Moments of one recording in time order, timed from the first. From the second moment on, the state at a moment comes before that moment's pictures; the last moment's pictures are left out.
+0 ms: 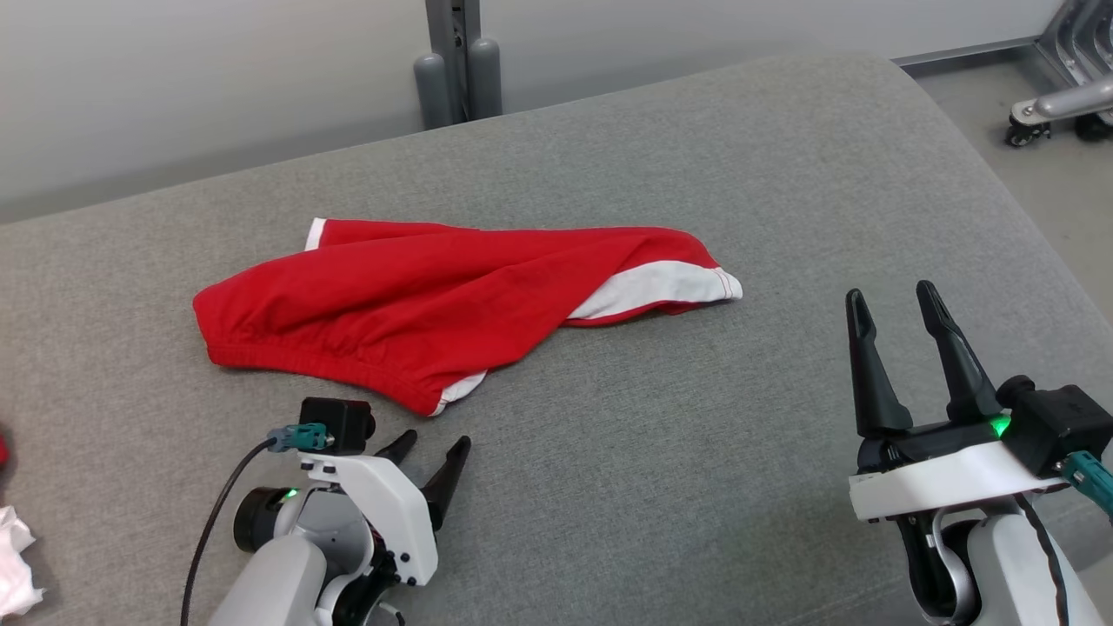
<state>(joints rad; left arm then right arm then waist) -0.30 0.10 -0.32 0.52 -0.50 -0.12 0.24 -0.22 -0.06 0.09 0.16 0.26 0.13 -0.26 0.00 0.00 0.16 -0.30</state>
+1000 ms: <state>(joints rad) -0.38 0.15 -0.36 0.52 -0.56 -0.13 0.11 -0.22 -0.05 0.09 0.18 0.26 0.13 -0.26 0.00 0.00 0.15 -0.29</state>
